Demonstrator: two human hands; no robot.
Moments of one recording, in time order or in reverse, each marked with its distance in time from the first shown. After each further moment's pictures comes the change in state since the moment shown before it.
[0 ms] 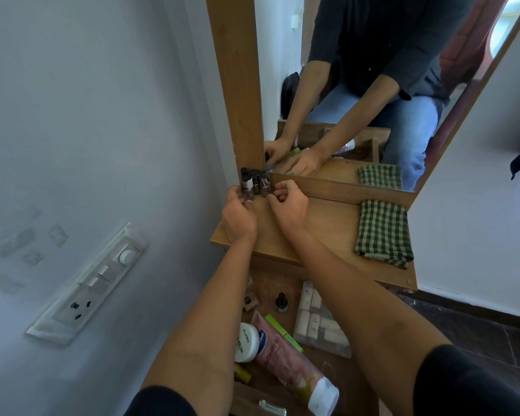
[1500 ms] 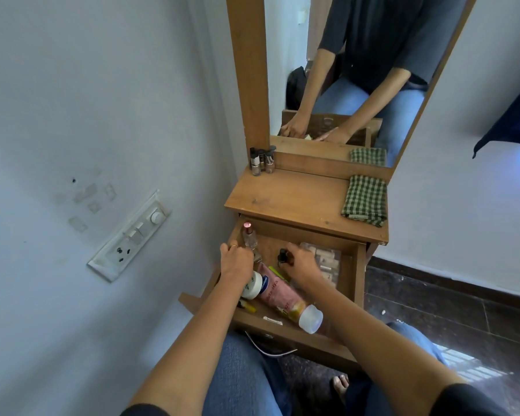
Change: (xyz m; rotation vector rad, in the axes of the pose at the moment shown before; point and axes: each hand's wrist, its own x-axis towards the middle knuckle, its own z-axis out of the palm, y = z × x) left_hand -0.140 -0.051 -0.092 1.165 -0.628 0.323; right_hand -0.182 0.041 -0.066 -0.441 -0.518 0.108
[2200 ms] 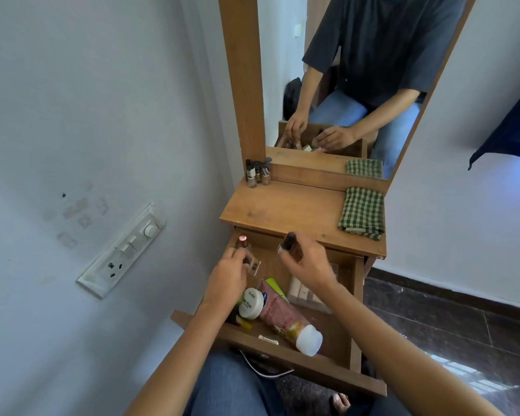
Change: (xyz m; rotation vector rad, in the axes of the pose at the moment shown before) left_hand -0.028 -0.014 -0.012 -0.695 0.392 0.077; right_hand -0.010 -0.018 -0.055 0.149 0.212 -0.316
